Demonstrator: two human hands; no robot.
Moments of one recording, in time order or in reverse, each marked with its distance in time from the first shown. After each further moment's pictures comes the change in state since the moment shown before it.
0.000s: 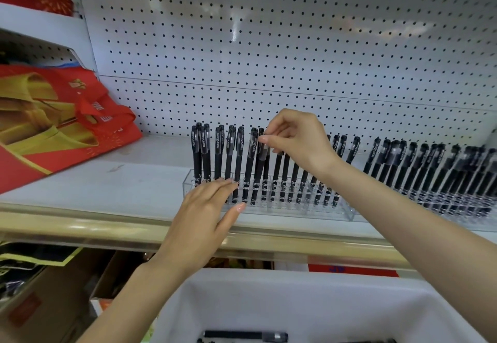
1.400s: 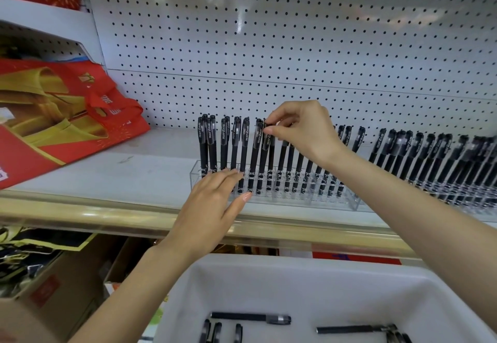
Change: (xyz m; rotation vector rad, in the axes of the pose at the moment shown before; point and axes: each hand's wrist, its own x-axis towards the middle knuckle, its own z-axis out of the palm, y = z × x) left_hand -0.001 0.005 -0.005 0.008 -0.068 0.002; right_hand 0.000 -0.005 0.000 -0.129 0.021 -0.018
